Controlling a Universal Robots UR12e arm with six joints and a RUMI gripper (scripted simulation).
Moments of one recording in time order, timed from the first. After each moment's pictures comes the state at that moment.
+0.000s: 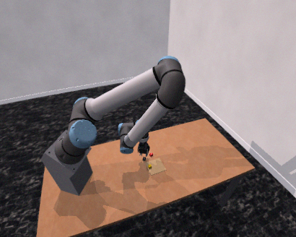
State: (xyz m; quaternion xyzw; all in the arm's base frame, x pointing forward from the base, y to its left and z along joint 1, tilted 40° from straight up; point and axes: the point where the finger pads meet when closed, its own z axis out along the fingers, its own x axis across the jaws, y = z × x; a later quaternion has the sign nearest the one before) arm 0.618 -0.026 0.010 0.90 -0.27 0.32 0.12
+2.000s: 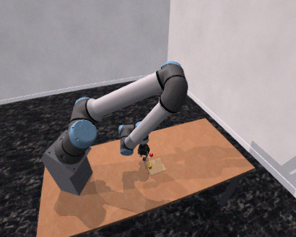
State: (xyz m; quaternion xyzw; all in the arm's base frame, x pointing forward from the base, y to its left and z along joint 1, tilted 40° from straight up) arm 0.629 -0.034 -0.005 0.90 -0.27 0.32 0.12
